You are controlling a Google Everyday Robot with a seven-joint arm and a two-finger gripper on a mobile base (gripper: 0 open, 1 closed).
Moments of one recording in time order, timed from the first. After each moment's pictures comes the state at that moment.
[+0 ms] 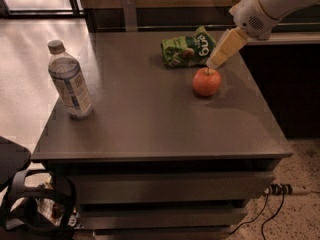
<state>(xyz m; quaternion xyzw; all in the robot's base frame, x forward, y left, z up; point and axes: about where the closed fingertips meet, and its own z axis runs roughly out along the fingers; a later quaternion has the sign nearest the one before) 0.660 -0.168 0.956 -0.53 0.77 0.03 0.35</state>
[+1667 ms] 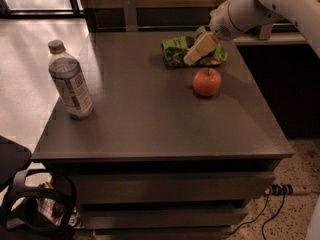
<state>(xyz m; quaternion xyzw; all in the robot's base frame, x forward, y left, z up) 0.736 -0.133 0.922 -0.50 0.76 0.04 0.41</state>
